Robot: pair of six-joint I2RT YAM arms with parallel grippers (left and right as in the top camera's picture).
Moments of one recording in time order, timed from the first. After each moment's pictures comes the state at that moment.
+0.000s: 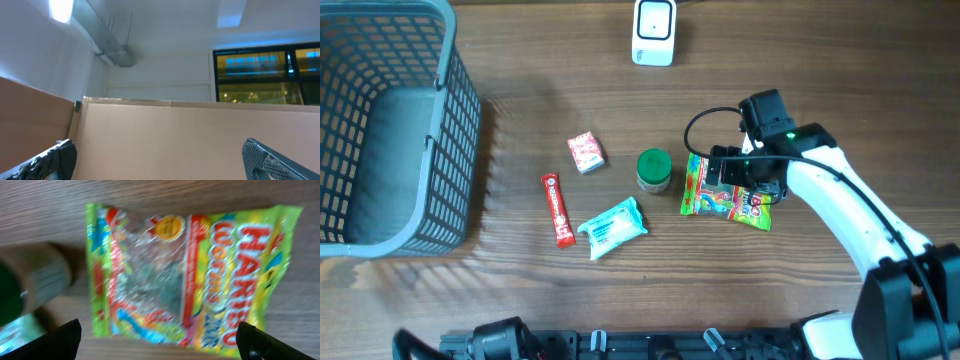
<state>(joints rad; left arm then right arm) 0.23 0.06 1.05 -0.22 0.02 -0.10 0.29 1.60 1.07 -0.83 -0.09 0.45</state>
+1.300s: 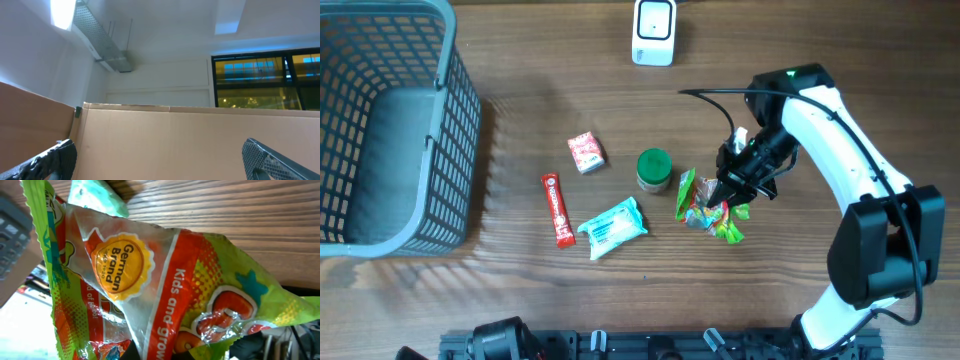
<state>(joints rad) 0.23 0.03 1.05 -0.22 0.02 -0.10 0.23 1.85 1.47 -1.60 -0.66 0.36</state>
